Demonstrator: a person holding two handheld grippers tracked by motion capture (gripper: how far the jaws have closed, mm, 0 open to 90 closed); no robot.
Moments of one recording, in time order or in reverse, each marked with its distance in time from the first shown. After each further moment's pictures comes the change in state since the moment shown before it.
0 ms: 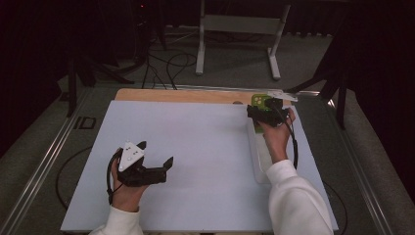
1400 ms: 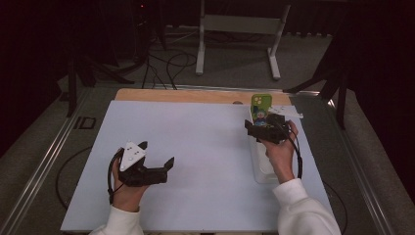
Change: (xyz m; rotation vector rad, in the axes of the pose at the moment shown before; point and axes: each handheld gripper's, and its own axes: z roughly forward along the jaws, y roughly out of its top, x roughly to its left) left arm -0.001 0.000 0.002 0.006 -0.007 0.006; right arm 0.016 -0.029 -0.051 -0.015 0.126 -0.046
